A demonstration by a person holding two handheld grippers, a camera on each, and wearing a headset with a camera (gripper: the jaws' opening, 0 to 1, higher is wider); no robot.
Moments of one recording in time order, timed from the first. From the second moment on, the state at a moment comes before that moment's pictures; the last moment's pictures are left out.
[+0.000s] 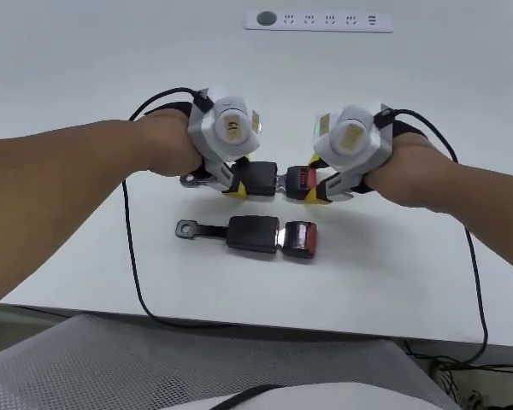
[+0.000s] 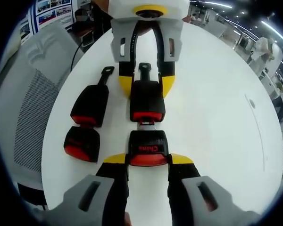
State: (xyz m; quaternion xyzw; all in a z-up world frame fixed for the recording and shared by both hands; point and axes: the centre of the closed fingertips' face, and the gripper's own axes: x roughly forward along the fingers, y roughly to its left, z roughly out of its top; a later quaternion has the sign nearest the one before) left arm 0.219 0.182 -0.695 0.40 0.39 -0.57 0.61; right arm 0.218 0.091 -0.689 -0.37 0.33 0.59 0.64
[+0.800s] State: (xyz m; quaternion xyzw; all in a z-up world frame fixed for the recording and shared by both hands) left arm 0.217 0.179 -0.695 0.40 0.40 -0.57 0.60; right arm 0.212 0.048 -0.690 -0.37 0.34 0.58 0.64
